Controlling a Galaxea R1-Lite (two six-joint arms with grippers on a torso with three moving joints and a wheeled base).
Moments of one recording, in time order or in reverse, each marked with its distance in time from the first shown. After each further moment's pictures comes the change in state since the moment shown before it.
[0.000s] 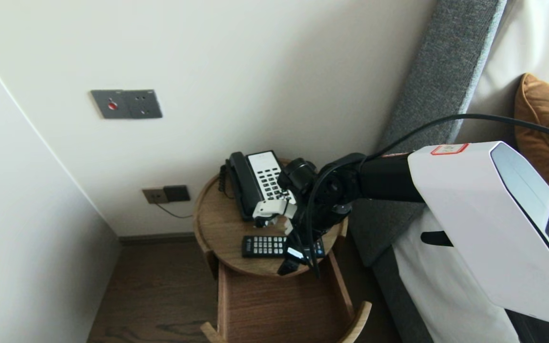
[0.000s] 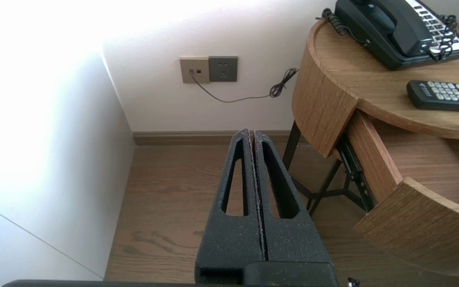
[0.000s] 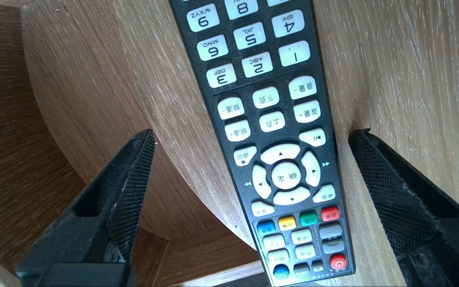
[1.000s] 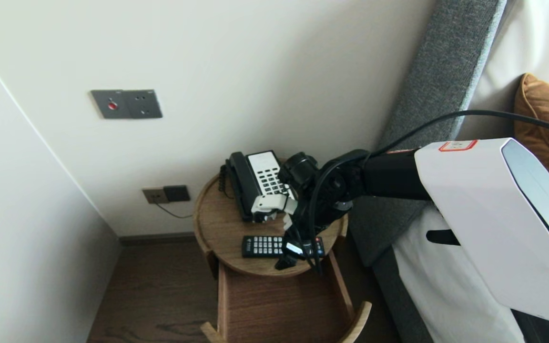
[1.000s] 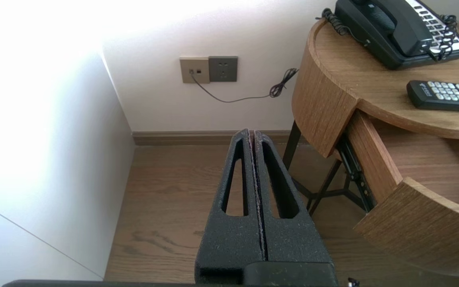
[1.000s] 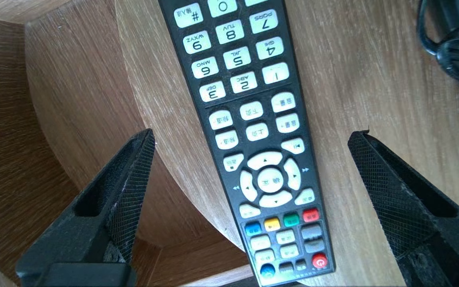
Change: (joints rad) left arm 0.000 0.000 0.000 0.000 0.000 0.000; right arm 0.000 -0.018 0.001 -0.029 0.010 -0.016
